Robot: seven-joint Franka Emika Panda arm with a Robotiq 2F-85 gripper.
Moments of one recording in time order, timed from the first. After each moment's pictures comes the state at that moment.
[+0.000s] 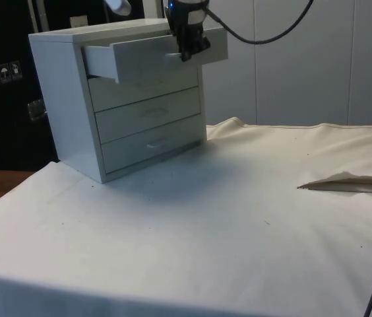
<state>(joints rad) 0.82 -0.29 -0.69 -2.44 -1.16 2.16 -0.03</state>
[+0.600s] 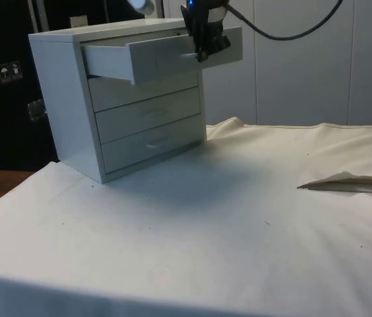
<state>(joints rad) 0.82 -0.43 -0.61 -2.55 -1.16 2.06 -0.01</state>
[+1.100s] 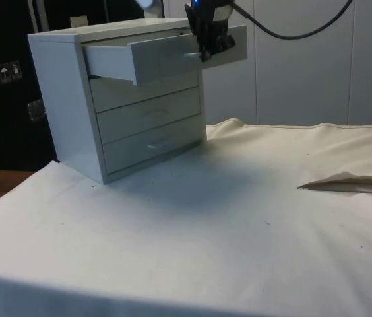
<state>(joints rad) 0.82 -0.47 -0.58 -2.58 -1.16 2.05 0.01</state>
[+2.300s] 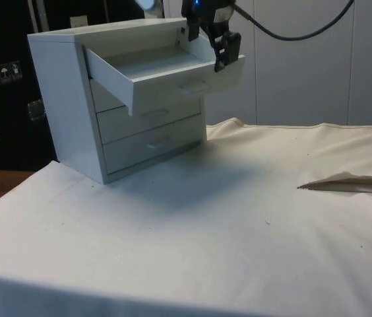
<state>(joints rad) 0.82 -0.46 -0.58 -2.58 -1.16 2.05 0.02</state>
